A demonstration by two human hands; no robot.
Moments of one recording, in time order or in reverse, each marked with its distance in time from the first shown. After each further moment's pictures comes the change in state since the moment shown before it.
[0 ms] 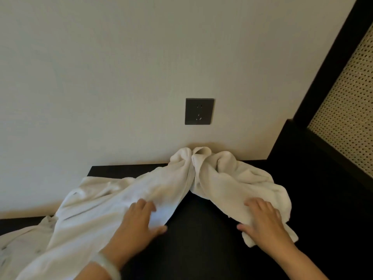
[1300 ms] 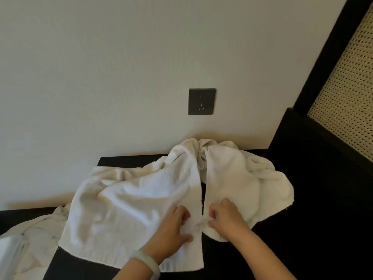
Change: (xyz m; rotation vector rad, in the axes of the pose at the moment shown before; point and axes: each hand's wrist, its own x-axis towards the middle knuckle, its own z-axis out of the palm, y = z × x) left_hand -0.029 0.056 0.043 -0.316 -0.185 0.010; right_hand -0.015 -0.097 0.025 0.179 -0.292 -0.010
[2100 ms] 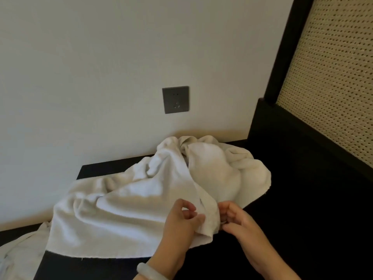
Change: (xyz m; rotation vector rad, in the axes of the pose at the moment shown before) left_hand -0.025 0.095 0.022 -0.714 0.187 -0.264; right_hand -0.102 0.032 -0.026 1.184 0.053 -0.086
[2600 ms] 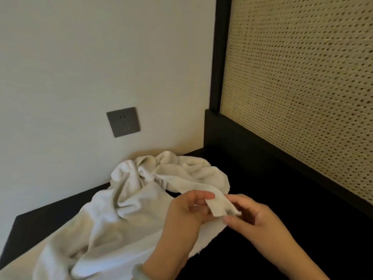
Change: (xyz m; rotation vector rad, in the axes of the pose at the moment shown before) left_hand -0.020 0.091 0.060 -0.047 -0.424 0.185; right_hand -0.066 -0.080 -0.052 -0.311 0.302 -0.159
